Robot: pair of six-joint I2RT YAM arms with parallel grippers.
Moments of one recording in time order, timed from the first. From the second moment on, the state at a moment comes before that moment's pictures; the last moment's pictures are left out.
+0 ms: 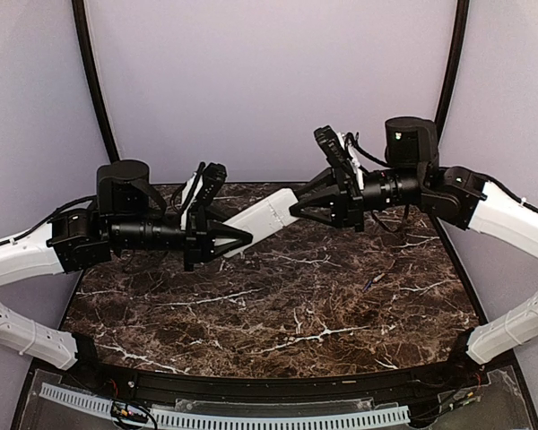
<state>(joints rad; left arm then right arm) -1.00 1.12 1.03 -0.15 0.35 0.04 0.86 1.29 1.28 -0.27 -0.70 -0.18</state>
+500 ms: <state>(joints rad) -1.01 1.12 1.03 -0.15 0.33 -0.01 0.83 1.25 1.29 -0.32 -0.66 -0.14</state>
